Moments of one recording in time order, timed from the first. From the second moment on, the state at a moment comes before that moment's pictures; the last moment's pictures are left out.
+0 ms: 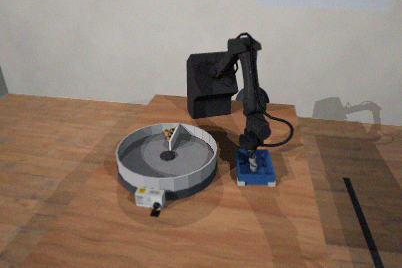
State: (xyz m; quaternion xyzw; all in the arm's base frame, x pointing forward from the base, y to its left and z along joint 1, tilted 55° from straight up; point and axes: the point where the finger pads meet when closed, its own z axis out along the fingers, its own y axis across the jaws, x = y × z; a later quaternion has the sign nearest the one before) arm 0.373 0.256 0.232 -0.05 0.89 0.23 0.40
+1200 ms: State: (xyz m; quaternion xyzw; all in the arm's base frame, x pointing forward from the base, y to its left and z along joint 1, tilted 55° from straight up) arm 0.373 0.256 0.232 -0.05 0.89 0.23 0.40
